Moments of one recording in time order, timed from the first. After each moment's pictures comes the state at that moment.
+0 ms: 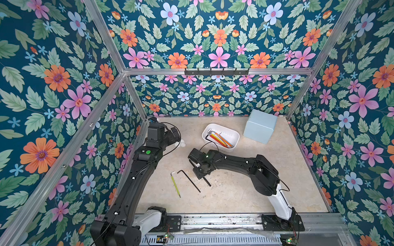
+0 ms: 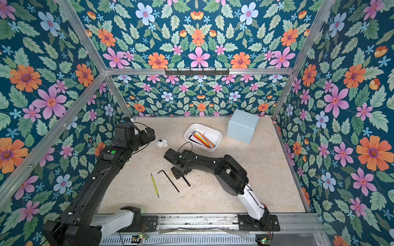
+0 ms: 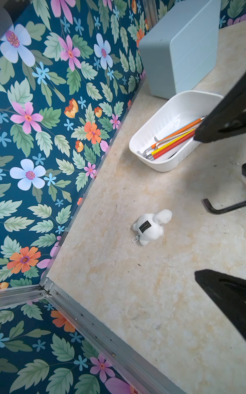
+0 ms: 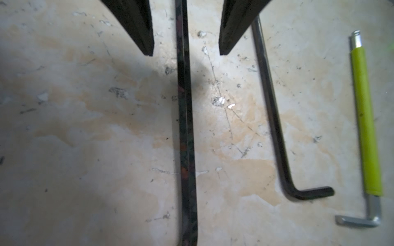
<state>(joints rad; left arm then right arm) -0.22 1.12 1.13 -0.58 -0.13 -0.52 1.07 2.21 1.74 -0.81 0.04 0.40</state>
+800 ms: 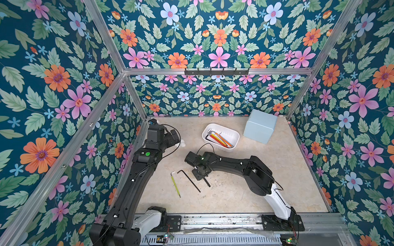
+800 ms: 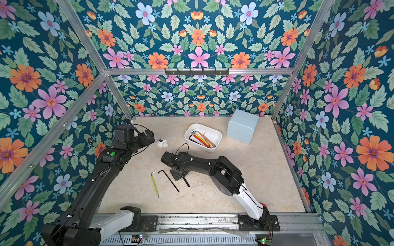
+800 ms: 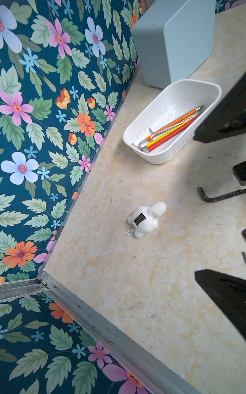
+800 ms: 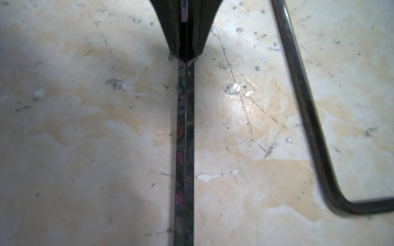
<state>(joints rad) -0.22 1.10 1.12 -0.60 -0.14 -0.49 1.10 2.26 1.79 -0.88 0.11 0.39</state>
